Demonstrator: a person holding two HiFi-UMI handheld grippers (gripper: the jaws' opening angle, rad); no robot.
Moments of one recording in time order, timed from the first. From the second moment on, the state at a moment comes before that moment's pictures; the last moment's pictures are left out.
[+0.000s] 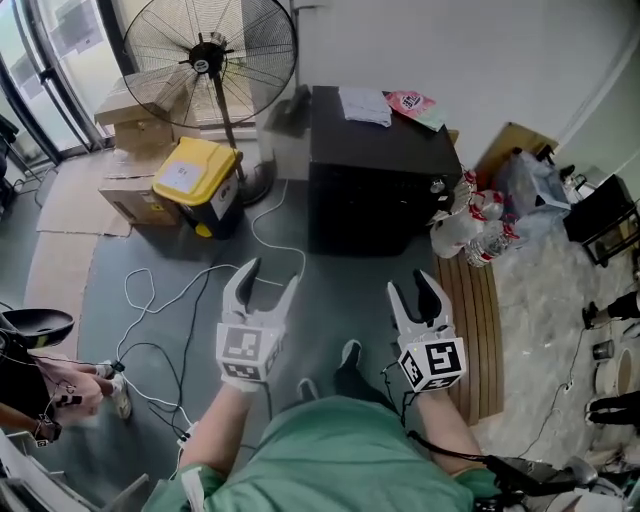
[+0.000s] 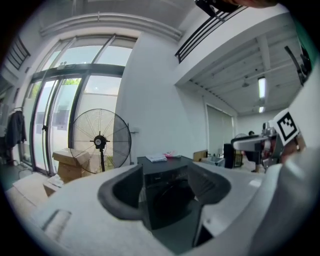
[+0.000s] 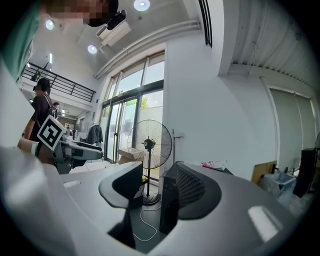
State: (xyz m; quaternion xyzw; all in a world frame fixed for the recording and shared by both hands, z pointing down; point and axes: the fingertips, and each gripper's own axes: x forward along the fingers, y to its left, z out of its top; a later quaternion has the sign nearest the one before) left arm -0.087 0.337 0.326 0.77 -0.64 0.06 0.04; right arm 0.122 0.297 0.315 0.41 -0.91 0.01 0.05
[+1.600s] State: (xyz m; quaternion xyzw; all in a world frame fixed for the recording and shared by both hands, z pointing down) left arm -0.115 0.051 0.384 0.75 -0.65 0.11 0.09; right arm 0.046 -0.010 0.400 0.31 -0.94 0.12 0.04
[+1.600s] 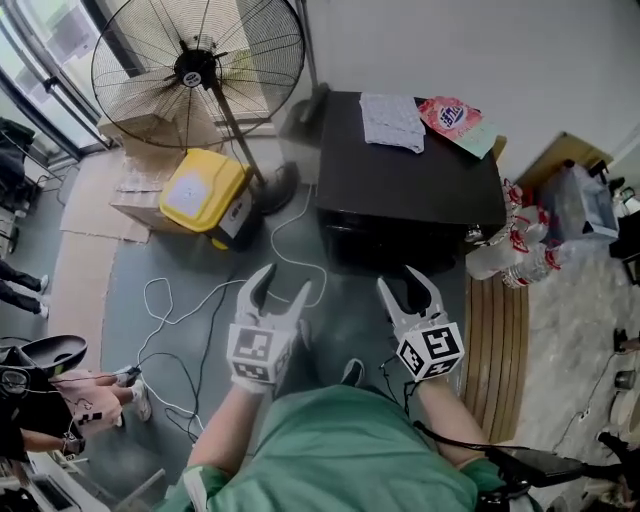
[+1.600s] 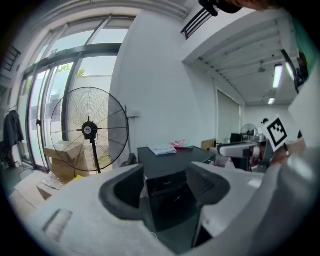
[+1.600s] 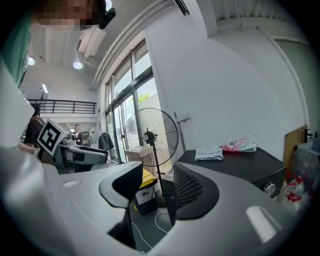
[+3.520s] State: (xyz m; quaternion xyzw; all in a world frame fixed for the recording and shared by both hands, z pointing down) left arm -0.171 -0.142 0.523 0.83 -0.47 0.22 0.20; right arm -0.055 -0.192 0.694 0.28 -0.85 0.44 0.04
